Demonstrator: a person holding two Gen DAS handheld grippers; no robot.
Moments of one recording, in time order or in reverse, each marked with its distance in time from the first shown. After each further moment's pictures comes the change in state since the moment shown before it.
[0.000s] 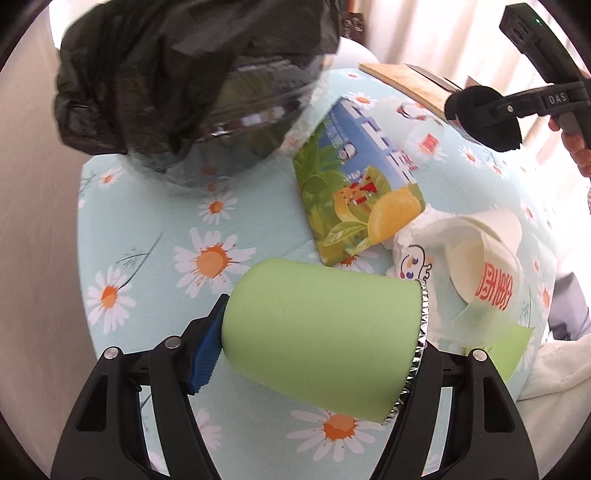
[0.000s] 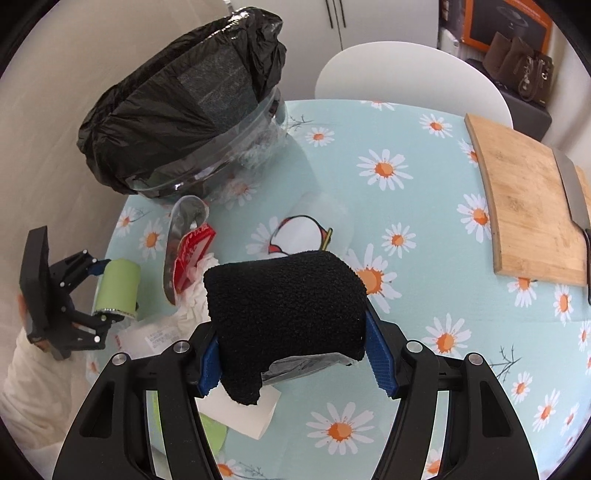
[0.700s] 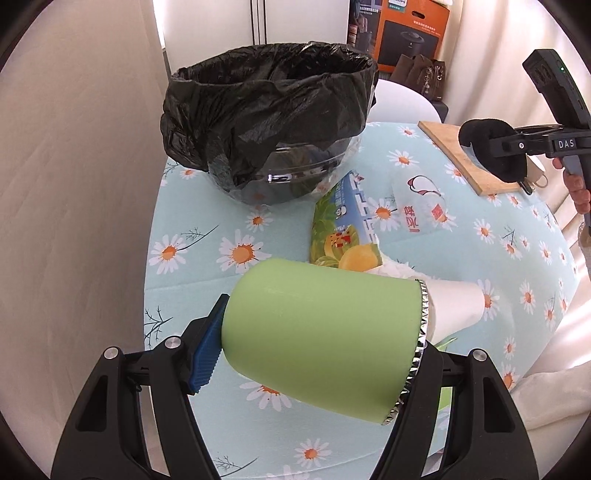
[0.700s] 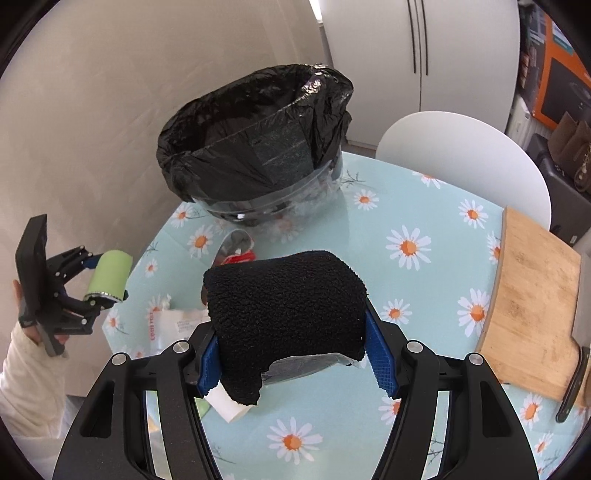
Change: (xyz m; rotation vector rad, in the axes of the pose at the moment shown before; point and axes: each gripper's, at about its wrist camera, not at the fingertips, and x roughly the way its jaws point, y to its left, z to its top) left arm -0.075 -0.075 0.030 -0.286 -0.062 0.228; right arm -0.052 -0.016 0.033 -0.290 -0.080 0.183
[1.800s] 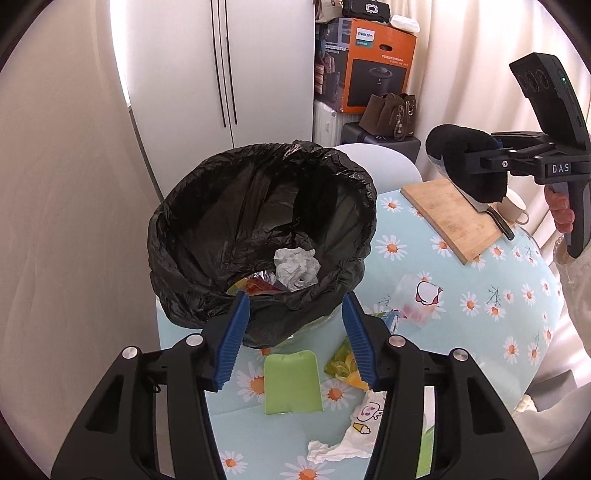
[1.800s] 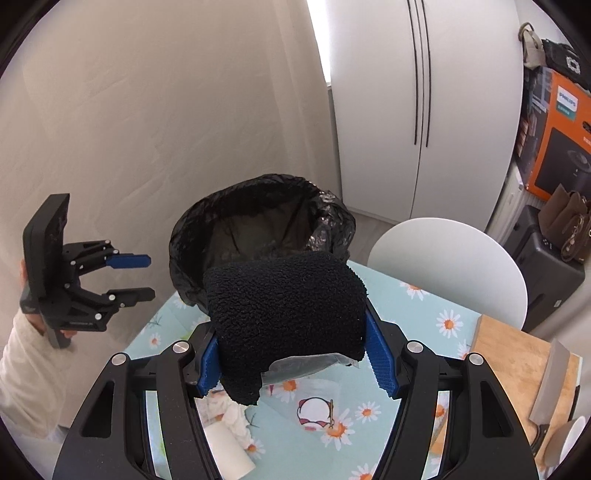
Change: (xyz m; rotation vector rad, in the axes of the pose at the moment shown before) left arm -0.004 0.014 0.140 0.136 -0.132 -0.096; right arm -0.044 0.018 0.098 -0.063 -0.197 -0.055
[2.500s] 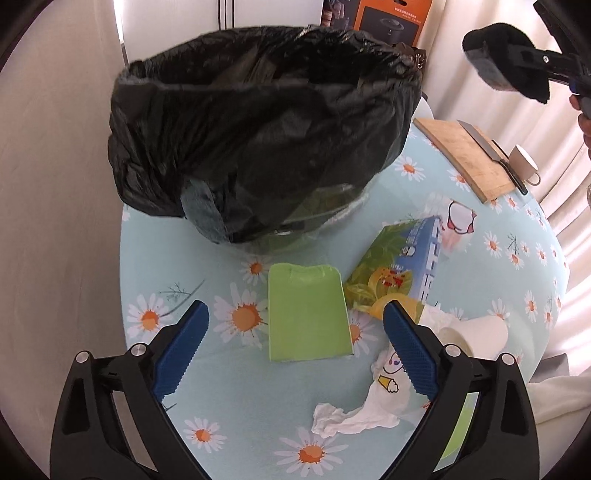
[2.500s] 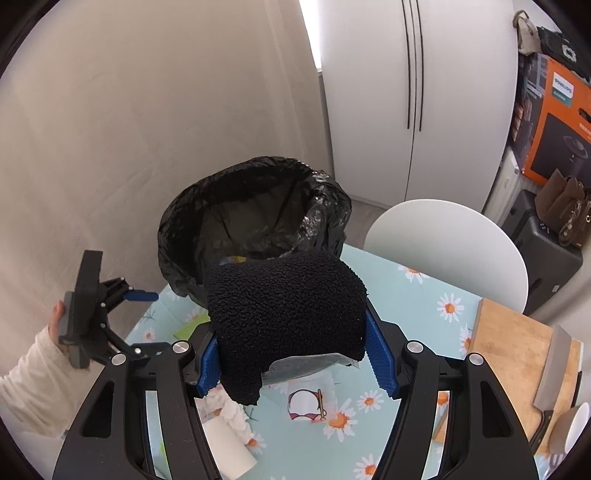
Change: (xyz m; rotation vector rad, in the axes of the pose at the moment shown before) left arm 0.075 0.012 -0.085 -0.070 0.191 -0.068; right arm 0.011 0.000 -0.009 0.038 0.046 -0.024
